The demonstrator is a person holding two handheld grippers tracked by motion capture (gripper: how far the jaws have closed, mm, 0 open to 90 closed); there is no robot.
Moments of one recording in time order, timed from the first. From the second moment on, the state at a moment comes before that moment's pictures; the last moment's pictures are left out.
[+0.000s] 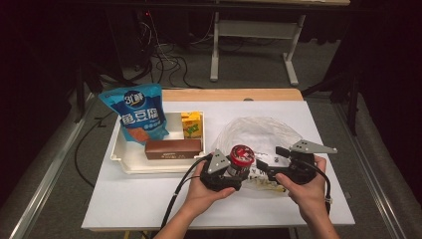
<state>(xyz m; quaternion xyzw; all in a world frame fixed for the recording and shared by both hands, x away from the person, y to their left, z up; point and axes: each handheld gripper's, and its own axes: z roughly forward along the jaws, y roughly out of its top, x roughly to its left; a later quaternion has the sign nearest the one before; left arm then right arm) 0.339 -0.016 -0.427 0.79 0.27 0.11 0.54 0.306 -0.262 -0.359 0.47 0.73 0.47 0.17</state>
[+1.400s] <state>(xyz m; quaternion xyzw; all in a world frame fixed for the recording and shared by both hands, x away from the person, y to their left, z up) 0.352 0.143 -0.447 0.73 0.37 0.15 0.55 0.283 -0.309 -0.405 0.49 0.72 0.44 0.20</state>
